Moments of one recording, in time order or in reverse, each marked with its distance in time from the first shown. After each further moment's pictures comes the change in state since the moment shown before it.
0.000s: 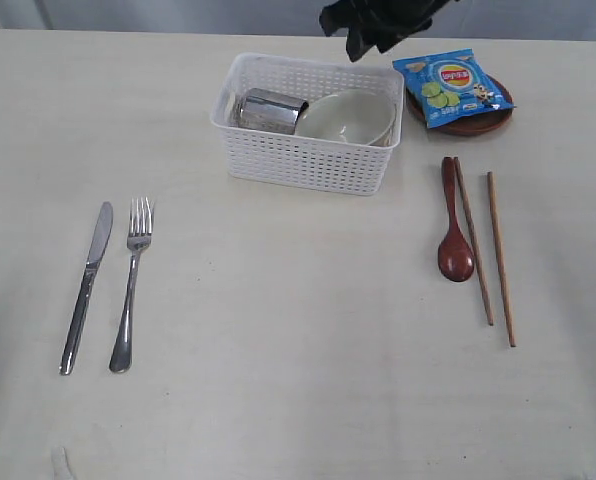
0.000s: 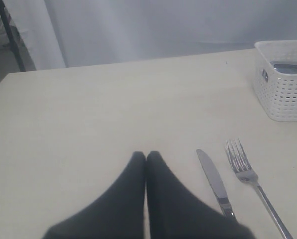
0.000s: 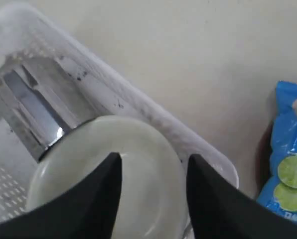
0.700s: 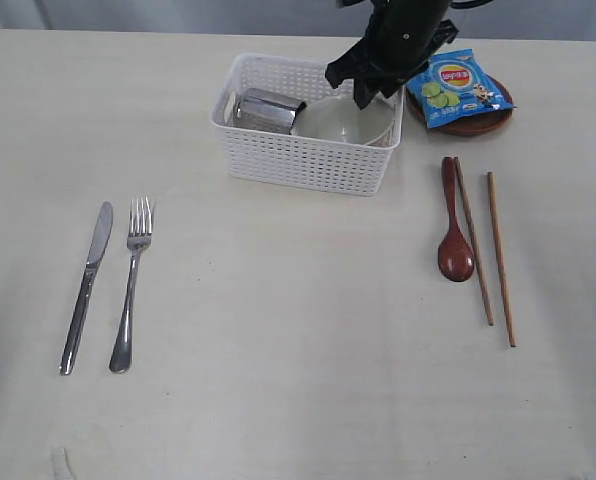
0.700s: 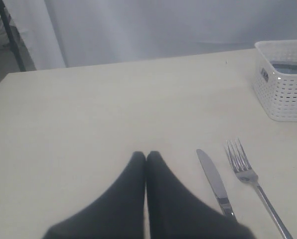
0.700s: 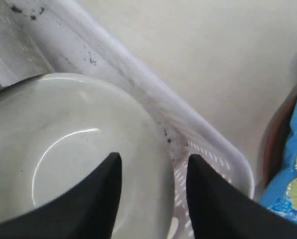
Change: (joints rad) left arm 0.000 0.000 0.000 0.000 0.000 0.000; right arm 0.000 0.118 -0.042 -0.066 0.064 -0.030
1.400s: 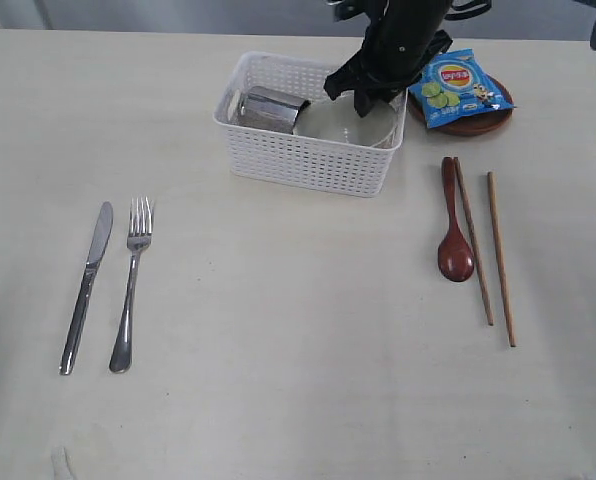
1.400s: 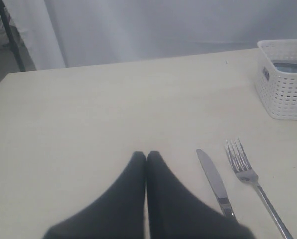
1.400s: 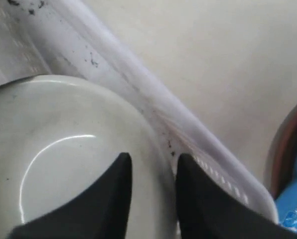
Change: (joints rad) left arm 0.000 0.000 0.000 0.000 0.000 0.000; right arm 0.000 0.036 -0.001 -0.002 -0.021 -0.015
